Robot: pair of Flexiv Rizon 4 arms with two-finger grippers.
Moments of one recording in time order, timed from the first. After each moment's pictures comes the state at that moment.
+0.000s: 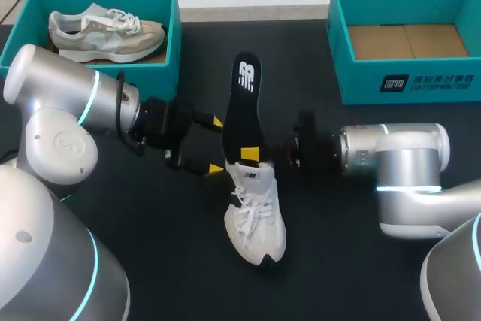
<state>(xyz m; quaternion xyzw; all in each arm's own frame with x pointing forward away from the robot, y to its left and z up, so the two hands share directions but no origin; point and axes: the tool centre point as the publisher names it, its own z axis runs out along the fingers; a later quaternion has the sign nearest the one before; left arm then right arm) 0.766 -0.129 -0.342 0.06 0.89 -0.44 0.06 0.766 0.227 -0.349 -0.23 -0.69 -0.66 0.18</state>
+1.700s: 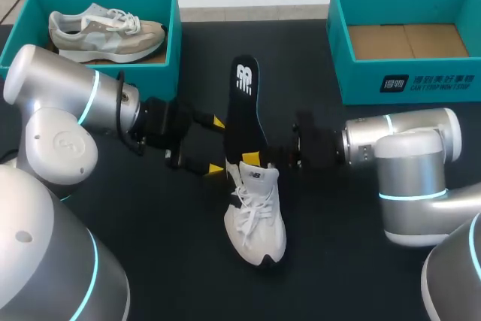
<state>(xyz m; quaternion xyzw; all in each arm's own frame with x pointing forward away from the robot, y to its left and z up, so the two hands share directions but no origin) 0.766 -0.129 -0.342 0.06 0.89 -0.44 0.06 0.752 0.222 -0.347 -0.25 -0.74 -0.61 0.16</state>
